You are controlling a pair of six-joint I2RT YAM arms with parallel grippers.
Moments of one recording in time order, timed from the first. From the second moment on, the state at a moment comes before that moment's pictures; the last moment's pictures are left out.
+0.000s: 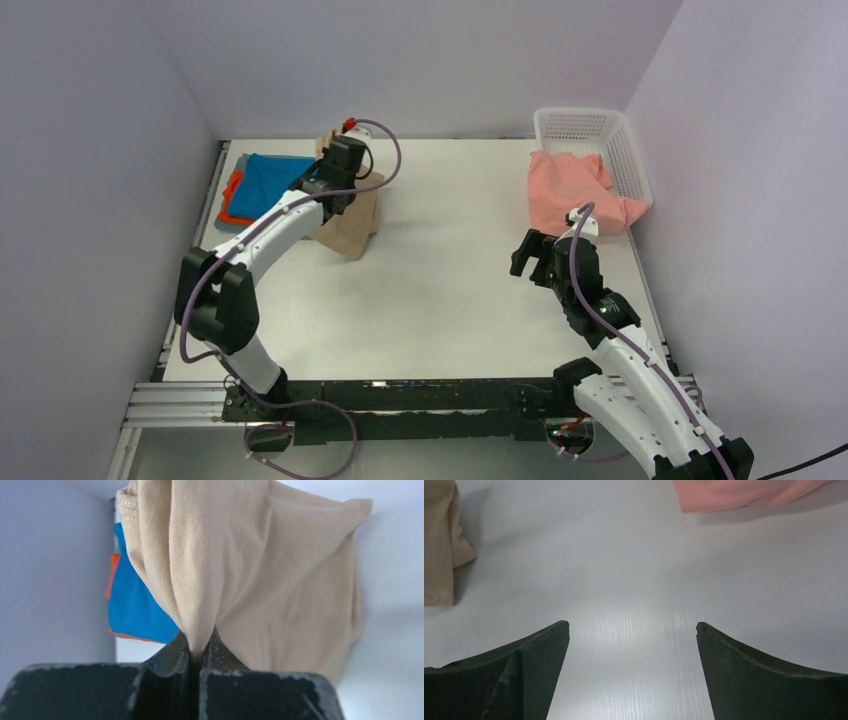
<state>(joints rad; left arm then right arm) -0.47 1.67 1.38 -0.37 -0.63 0.12 0.36 0.70 0.61 -0.45 0.26 0.48</state>
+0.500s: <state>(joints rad) -0.19 1.54 1.50 -0.46 -0.33 0.26 0.36 0.71 0.61 -0.45 0.28 0.48</state>
